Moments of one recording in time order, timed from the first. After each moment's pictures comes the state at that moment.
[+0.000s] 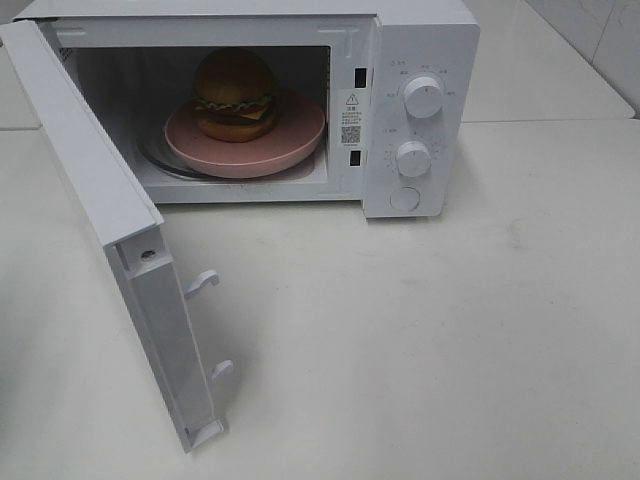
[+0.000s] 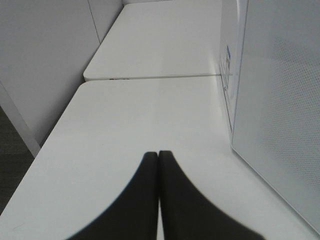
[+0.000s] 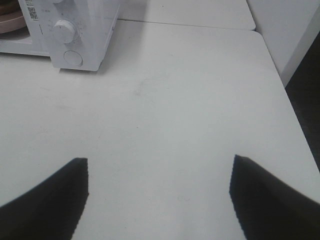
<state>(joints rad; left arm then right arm) 0.03 0.85 -0.19 -0.29 -0.32 0.36 0.12 0.00 -0.50 -0.06 1.00 0.05</state>
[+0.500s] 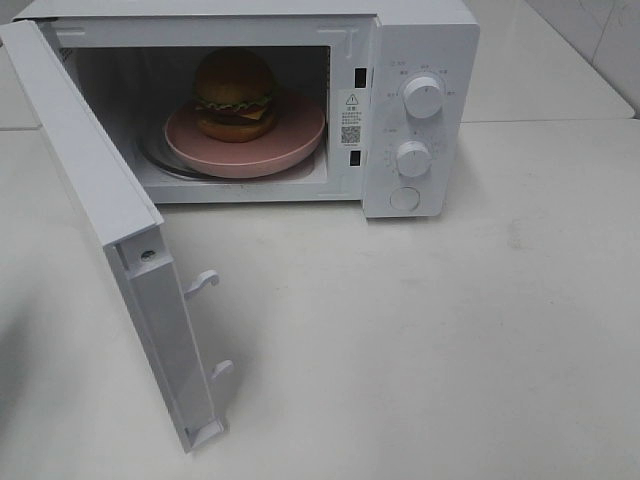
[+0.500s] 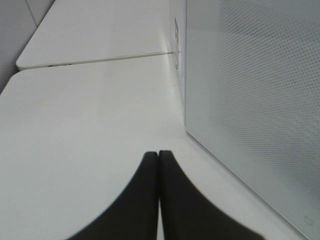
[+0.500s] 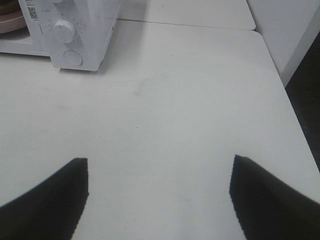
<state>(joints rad) 0.03 1.14 -0.20 0.20 -0.52 -0.06 0.12 0.00 -0.50 -0.06 1.00 0.05</state>
